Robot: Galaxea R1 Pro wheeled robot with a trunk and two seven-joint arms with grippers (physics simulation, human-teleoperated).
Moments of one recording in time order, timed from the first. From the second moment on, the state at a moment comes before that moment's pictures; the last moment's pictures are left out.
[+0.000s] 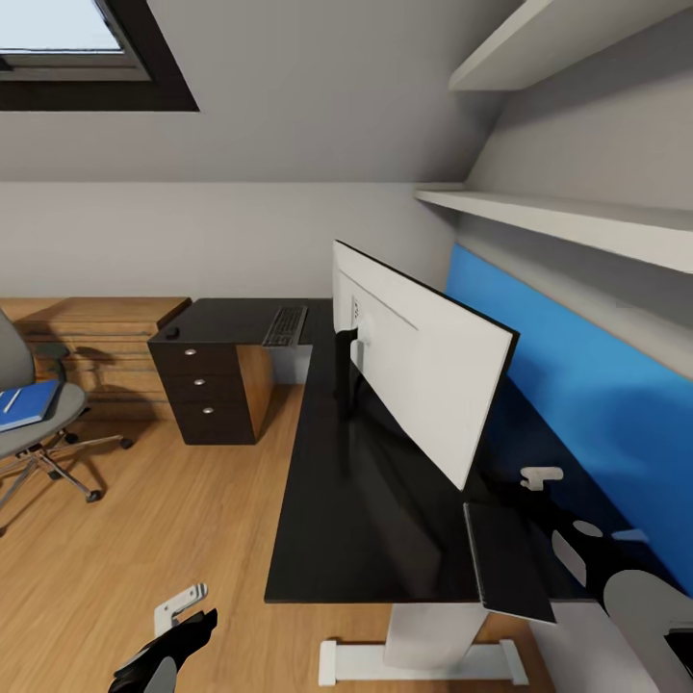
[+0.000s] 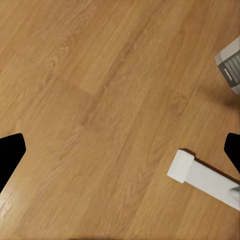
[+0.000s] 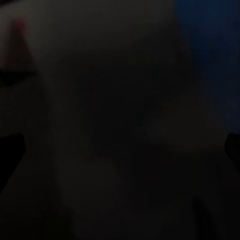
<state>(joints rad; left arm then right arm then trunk) -0.23 0.08 -0.01 -0.83 0.54 0.22 0.26 -0.81 -0.29 0.07 -0.23 -0.26 -0.28 0.37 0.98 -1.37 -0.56</state>
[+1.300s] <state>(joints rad) -0.23 0.08 -0.02 -0.83 0.54 0.22 0.26 -0.81 -0.28 0.07 -0.24 -0.25 -0.21 0.26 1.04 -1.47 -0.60</state>
